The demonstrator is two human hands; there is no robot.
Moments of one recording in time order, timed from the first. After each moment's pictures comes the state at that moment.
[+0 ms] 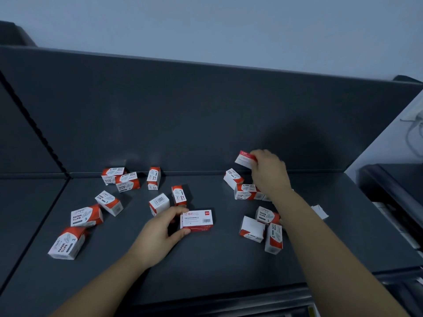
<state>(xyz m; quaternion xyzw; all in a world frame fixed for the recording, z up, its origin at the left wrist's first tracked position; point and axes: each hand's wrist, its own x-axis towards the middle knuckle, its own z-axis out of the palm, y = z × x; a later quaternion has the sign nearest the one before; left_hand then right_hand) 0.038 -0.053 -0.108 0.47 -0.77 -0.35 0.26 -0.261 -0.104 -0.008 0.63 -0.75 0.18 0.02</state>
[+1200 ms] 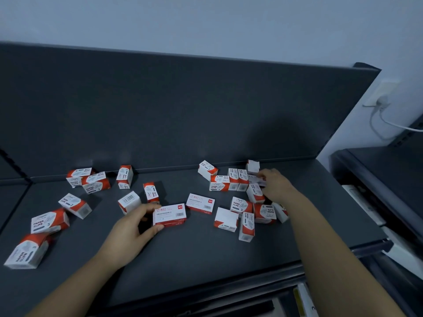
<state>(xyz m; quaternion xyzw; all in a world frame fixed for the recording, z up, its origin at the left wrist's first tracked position) 0.037 -0.050 -0.108 0.47 -0.77 -0.33 0.27 -0.362 -0.057 -0.049 0.56 -0.81 0.07 -0.15</state>
